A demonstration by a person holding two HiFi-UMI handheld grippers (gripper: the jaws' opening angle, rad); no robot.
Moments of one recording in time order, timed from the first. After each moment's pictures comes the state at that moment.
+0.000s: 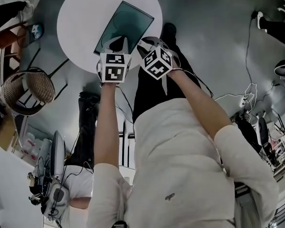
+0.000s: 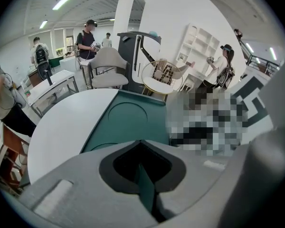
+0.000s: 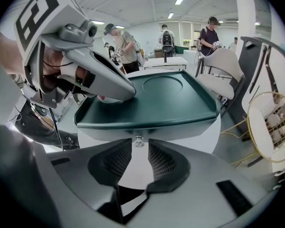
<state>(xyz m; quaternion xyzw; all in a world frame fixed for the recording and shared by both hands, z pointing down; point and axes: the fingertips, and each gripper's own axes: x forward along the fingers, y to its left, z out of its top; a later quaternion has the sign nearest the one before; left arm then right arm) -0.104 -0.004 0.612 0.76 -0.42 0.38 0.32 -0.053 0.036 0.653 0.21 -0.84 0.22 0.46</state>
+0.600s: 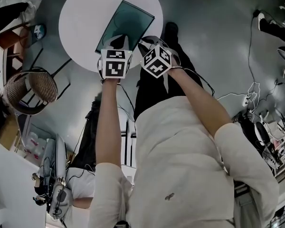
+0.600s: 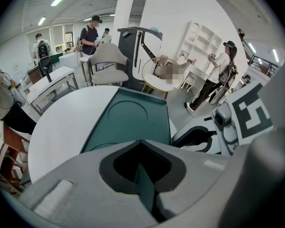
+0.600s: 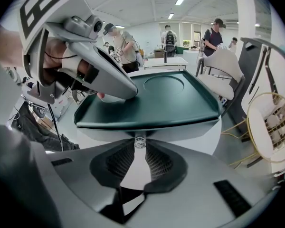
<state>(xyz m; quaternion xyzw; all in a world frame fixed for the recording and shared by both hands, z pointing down) -0.092 -0.001 0.614 0.75 -0.42 0.39 0.34 -0.045 0.041 0.656 0.21 -0.84 0.22 0.46</state>
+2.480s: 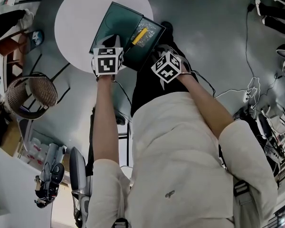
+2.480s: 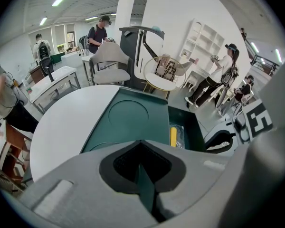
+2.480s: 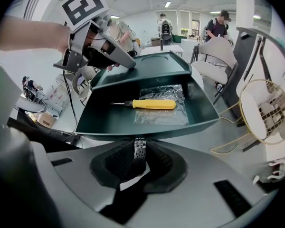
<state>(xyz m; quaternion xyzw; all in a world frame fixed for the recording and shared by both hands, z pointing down) -0.103 -0.009 0.617 0.74 -0.43 0.40 0.34 0.029 0.089 0.661 0.21 -0.80 0.25 0.51</state>
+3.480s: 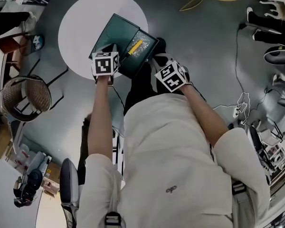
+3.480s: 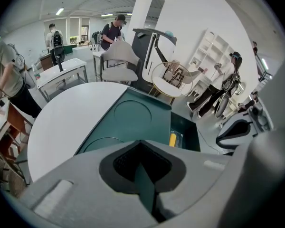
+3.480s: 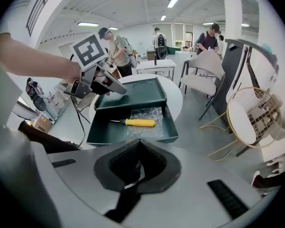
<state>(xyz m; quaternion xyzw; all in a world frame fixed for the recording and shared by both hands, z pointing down) -0.099 -0.003 0.614 0.71 -0.46 0.36 0.39 0.067 0.064 0.594 0.24 -0.83 0.22 0.46</state>
